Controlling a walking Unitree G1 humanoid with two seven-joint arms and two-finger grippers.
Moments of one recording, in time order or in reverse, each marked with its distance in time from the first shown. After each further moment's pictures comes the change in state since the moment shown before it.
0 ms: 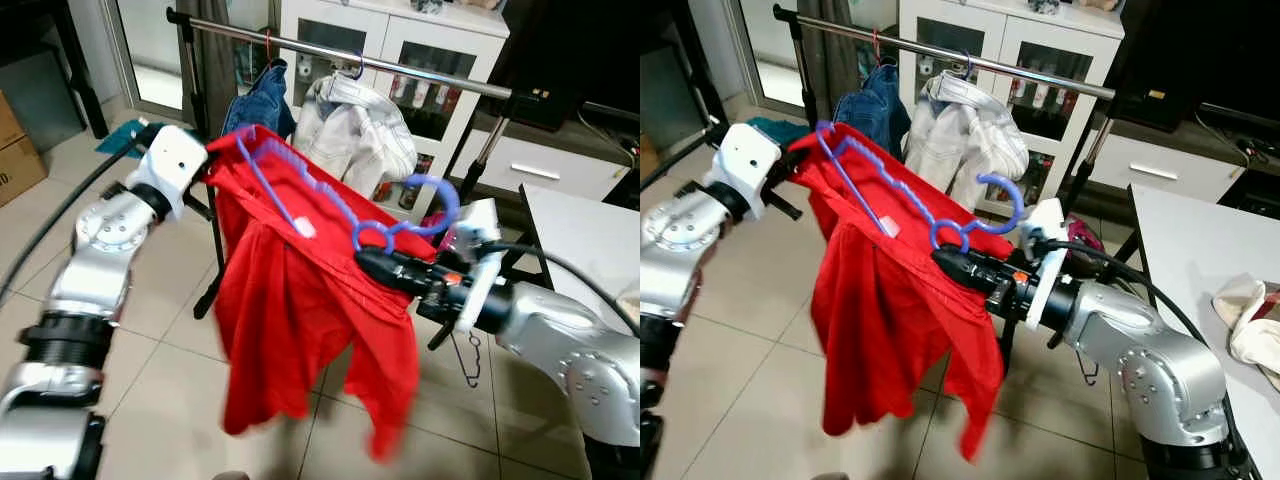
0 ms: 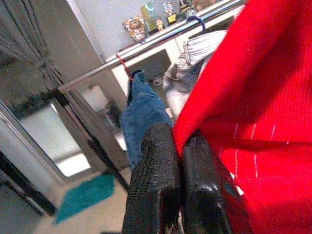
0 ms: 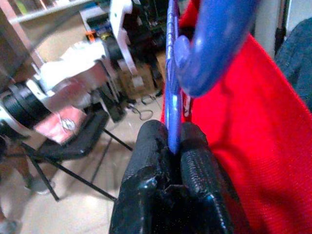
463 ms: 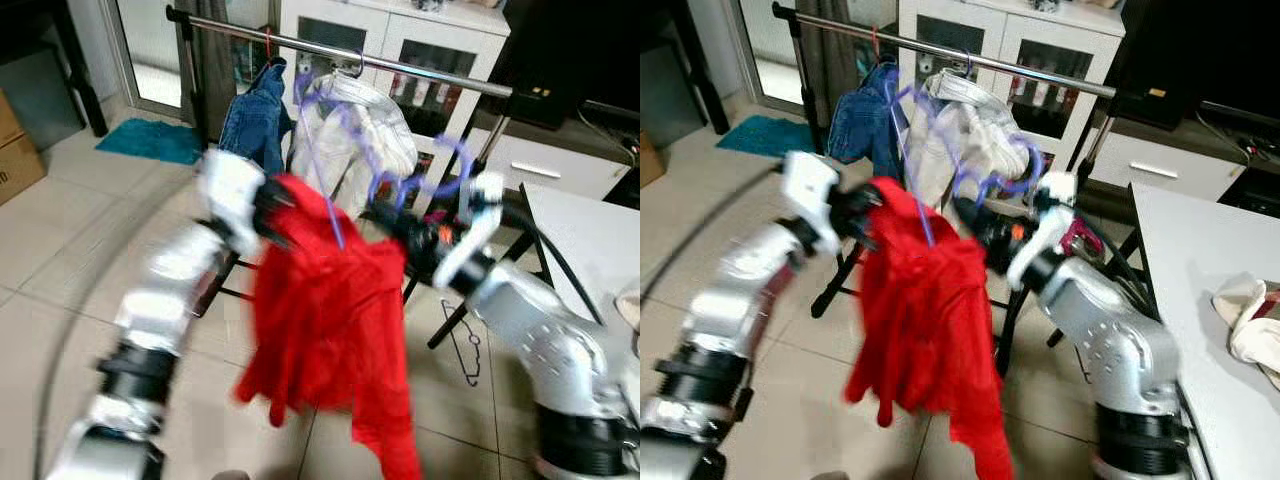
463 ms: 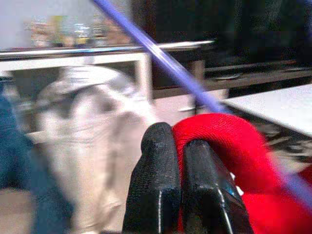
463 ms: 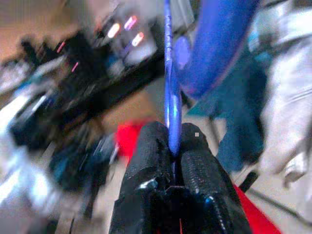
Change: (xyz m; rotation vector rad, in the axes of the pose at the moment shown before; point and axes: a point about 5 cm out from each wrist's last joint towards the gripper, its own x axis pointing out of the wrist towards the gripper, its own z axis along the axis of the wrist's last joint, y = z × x) left arm 0.006 -0.102 0.033 -0.419 -0.170 -0.363; right arm 0.027 -0.031 0.016 0.162 -0.277 -0.361
